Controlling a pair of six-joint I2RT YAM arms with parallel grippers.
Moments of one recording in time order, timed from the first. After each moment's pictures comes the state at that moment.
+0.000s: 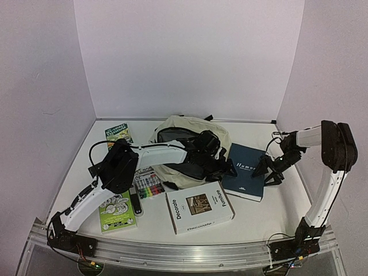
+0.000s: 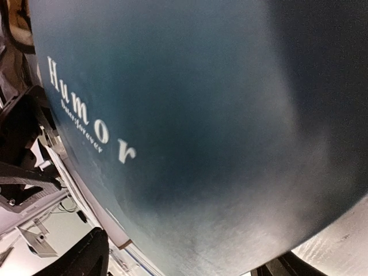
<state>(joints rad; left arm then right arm) -0.97 2.65 2.29 -0.42 0.56 -0.85 -0.07 1.95 1.17 -0.95 -0.74 -0.09</state>
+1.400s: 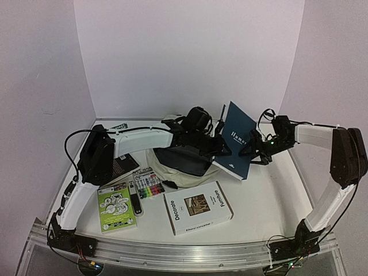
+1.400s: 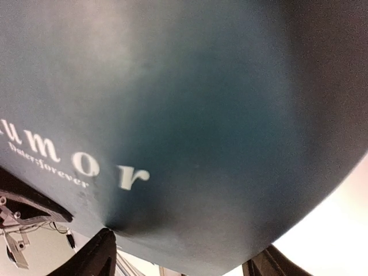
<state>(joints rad) -0.95 2.38 2.12 -0.32 0.50 -0.71 0.12 1.71 1.15 -0.61 -0.79 0.17</state>
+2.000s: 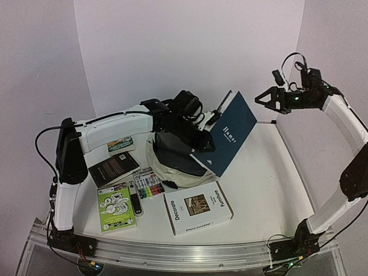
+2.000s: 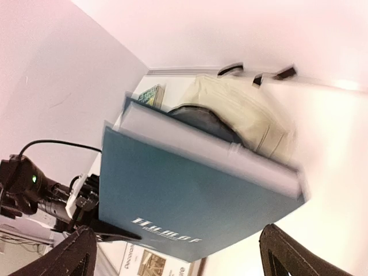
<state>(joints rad) -0.95 2.12 2.04 -0.69 0.30 -0.20 0.04 1.54 1.63 -0.77 -0.80 0.04</state>
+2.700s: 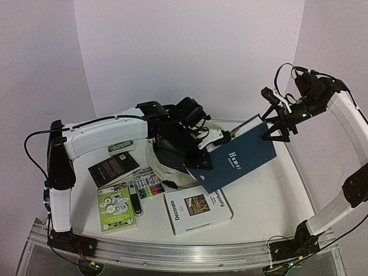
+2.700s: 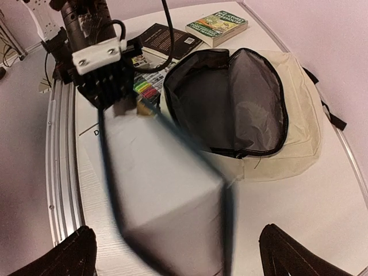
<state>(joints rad) -1.06 2.00 1.96 -0.85 0.32 0.24 0.15 1.48 1.75 -1.40 -0.78 -0.97</state>
